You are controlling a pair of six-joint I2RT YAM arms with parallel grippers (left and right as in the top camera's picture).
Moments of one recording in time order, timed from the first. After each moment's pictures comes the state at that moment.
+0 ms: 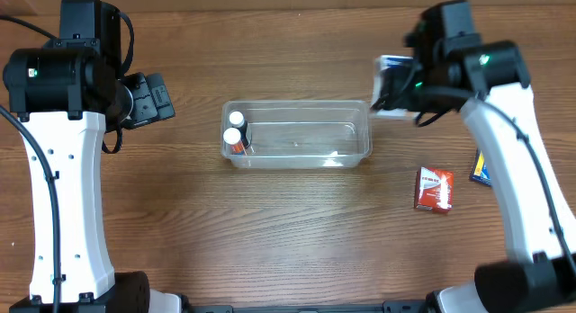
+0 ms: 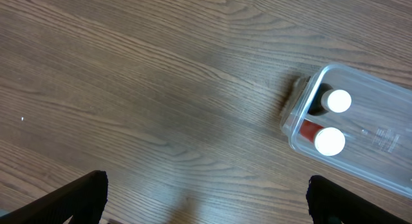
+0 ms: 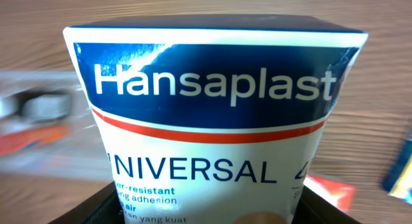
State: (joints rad) left arm 0.02 1.63 2.03 -1.64 -0.15 -0.34; right arm 0.23 1.67 1.79 -1.28 -0.08 0.24
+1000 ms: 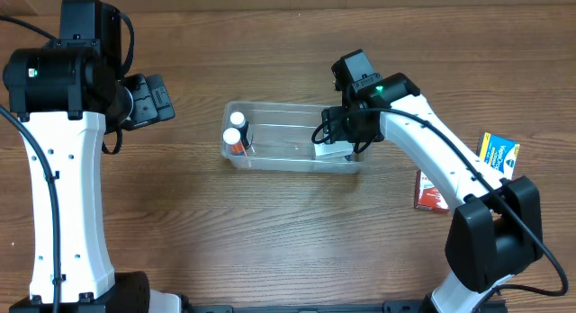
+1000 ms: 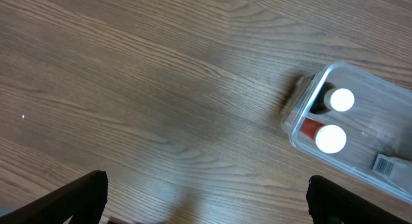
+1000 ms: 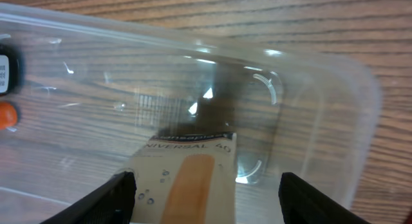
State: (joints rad) left arm 0.02 1.63 2.03 -1.65 -0.15 -0.34; right arm 0.42 1.84 1.50 -0.98 -0.03 0.35
